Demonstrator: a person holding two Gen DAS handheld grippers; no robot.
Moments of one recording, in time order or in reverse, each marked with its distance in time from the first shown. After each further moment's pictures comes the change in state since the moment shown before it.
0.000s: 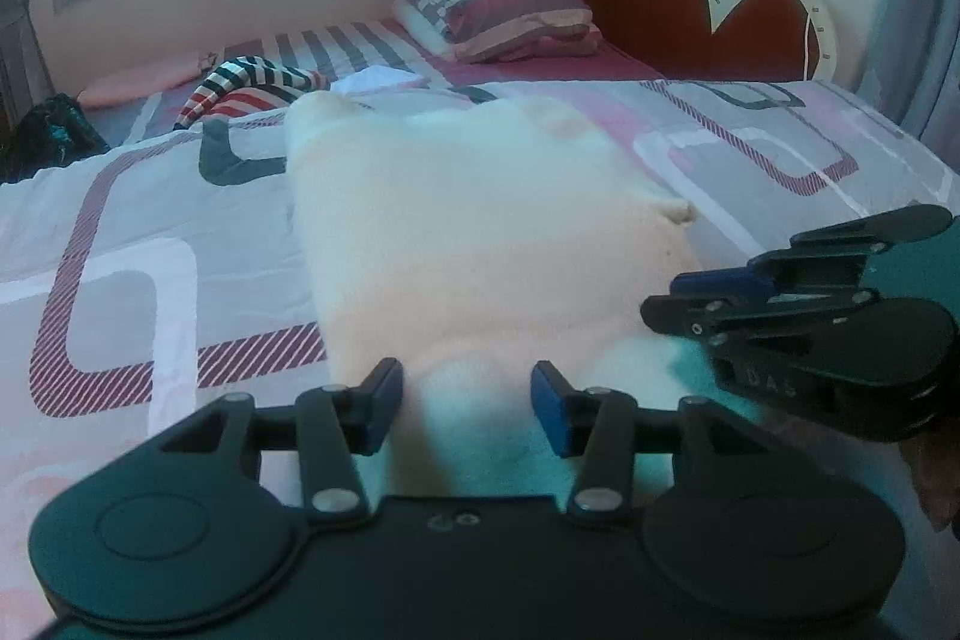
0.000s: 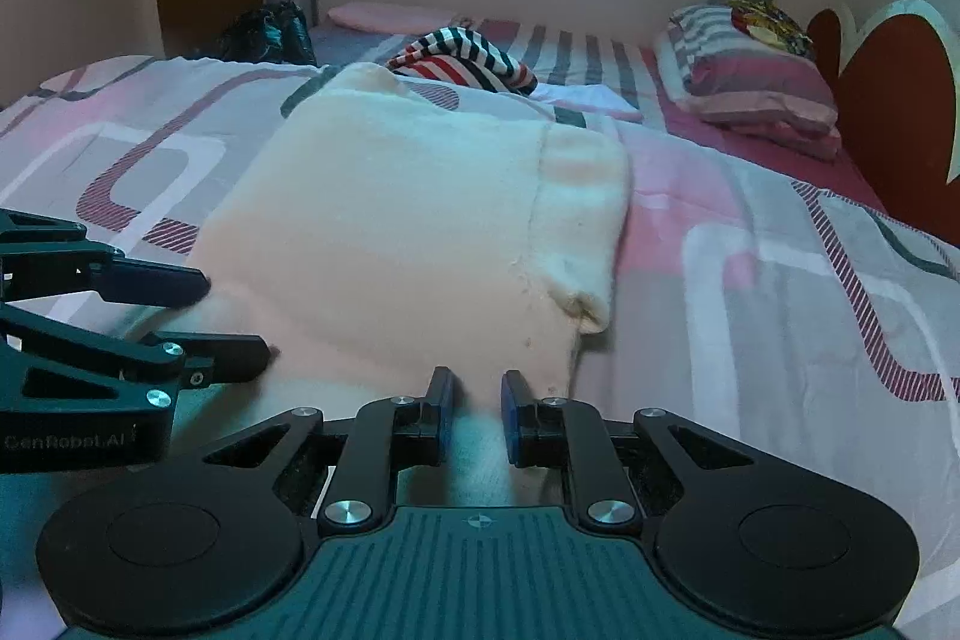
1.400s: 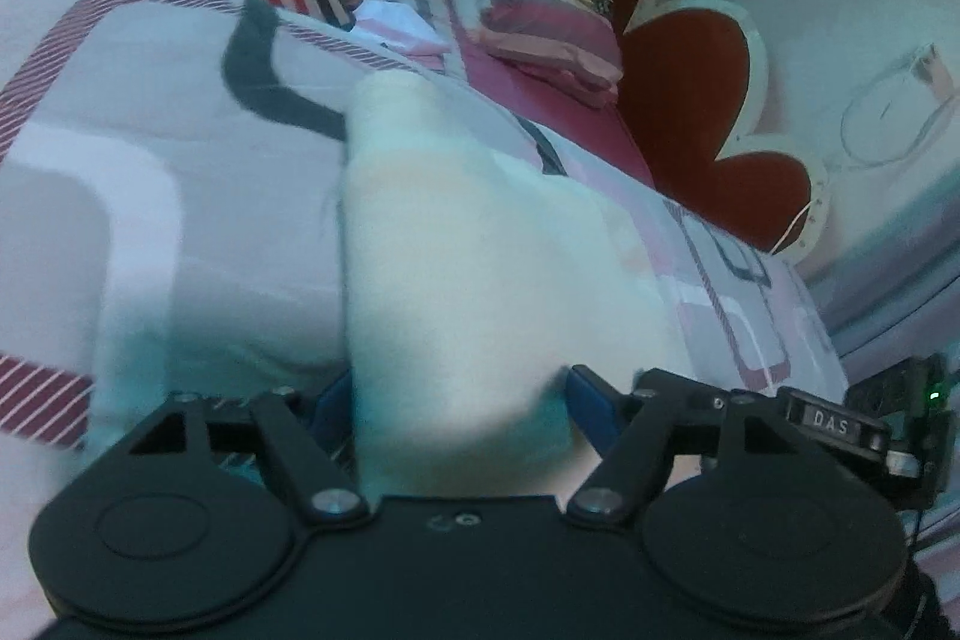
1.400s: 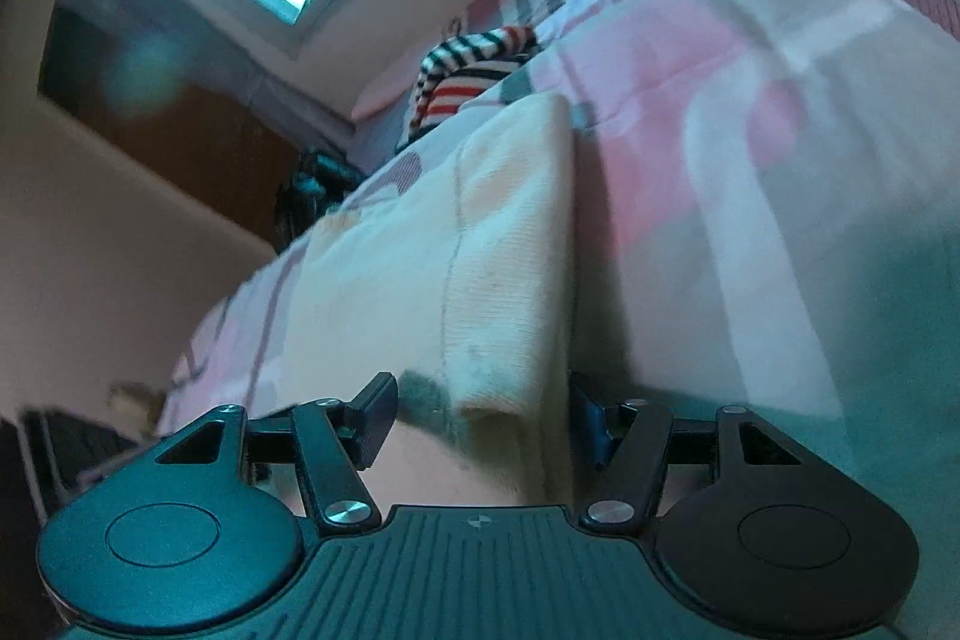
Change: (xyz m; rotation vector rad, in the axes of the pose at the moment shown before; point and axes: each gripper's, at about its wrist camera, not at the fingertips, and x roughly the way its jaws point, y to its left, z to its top) left arm 0.067 0.095 0.042 -0.482 0.062 -0.283; right arm 0.035 -0.114 0.025 0.663 0.039 0.471
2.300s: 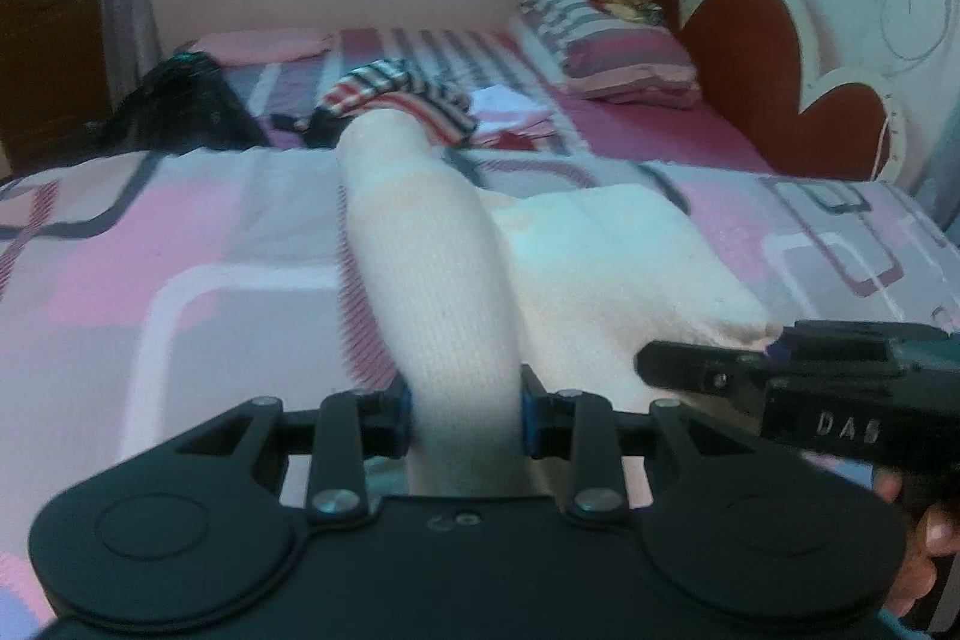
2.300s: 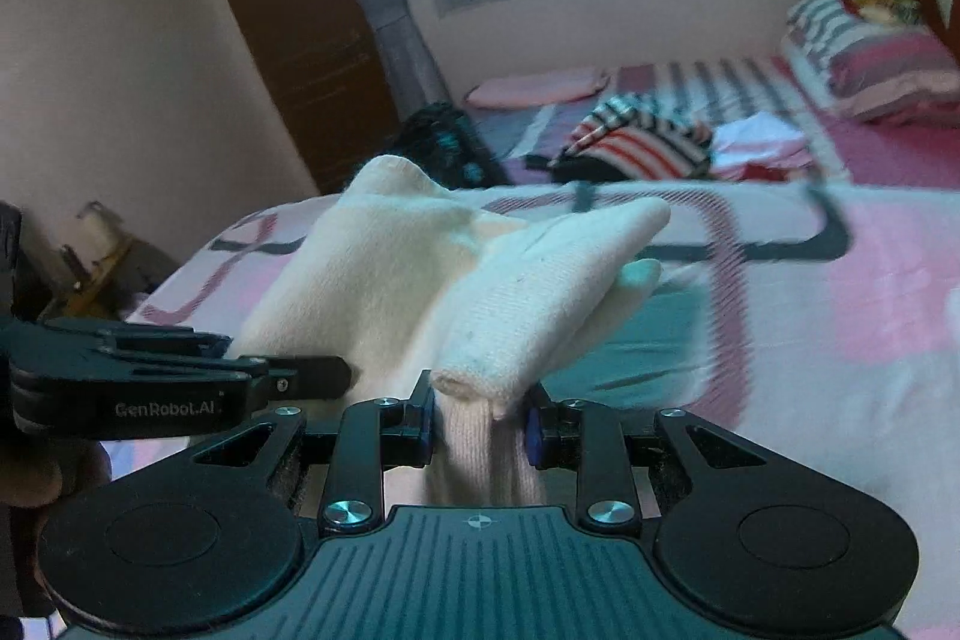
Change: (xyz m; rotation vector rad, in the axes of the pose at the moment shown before) left arm -0.176 0.012 -0.022 0.297 -0.101 0.356; right arm 0.057 0.226 -0.120 -0.477 -0.057 -0.065
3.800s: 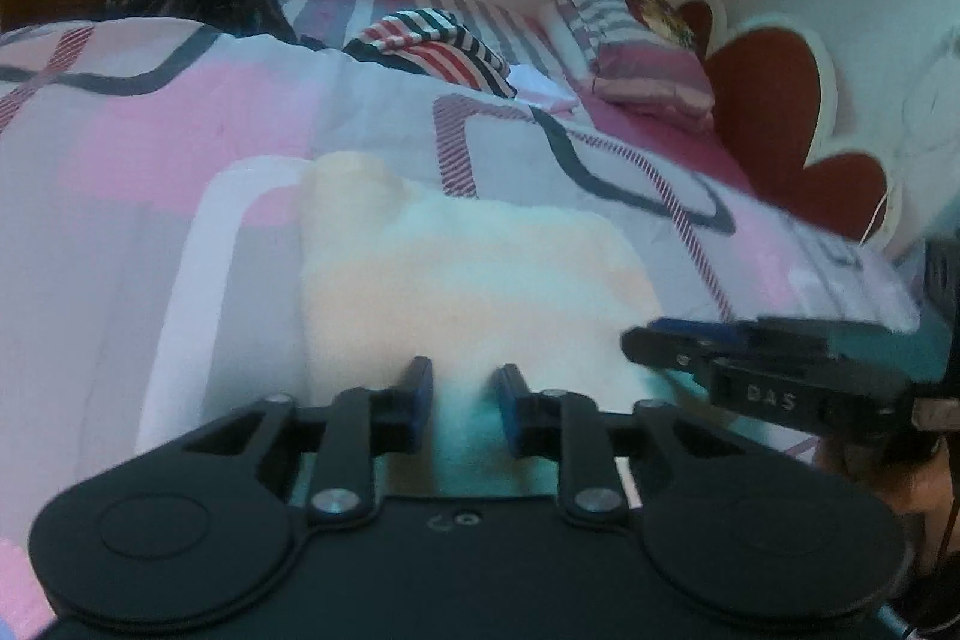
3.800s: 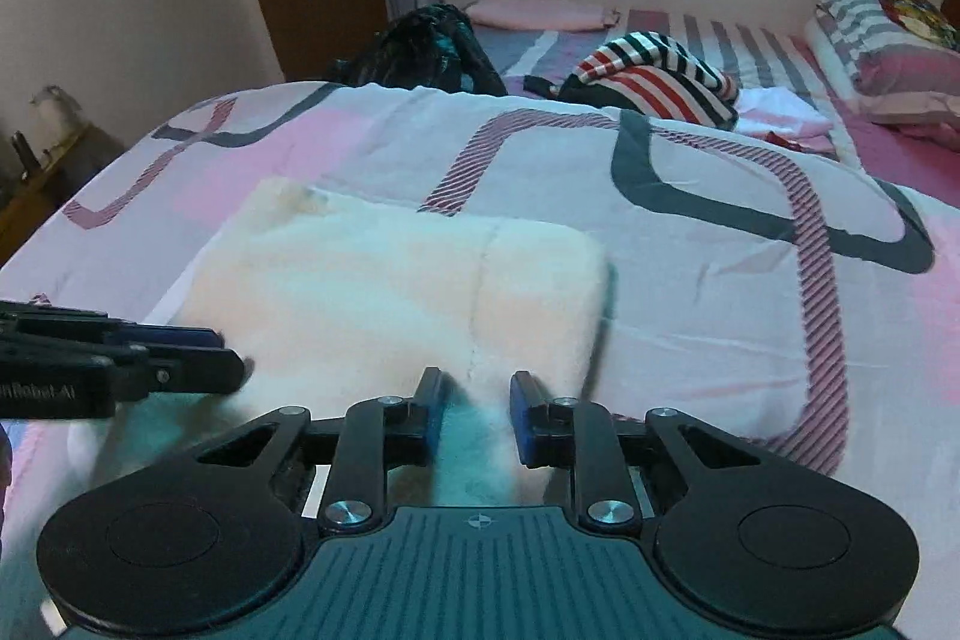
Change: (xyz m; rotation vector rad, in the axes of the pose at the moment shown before) left arm 0.026 0.098 -0.028 -0.216 0.035 -0.142; right arm 0.096 0.018 0.002 -0.141 0.160 -0.135
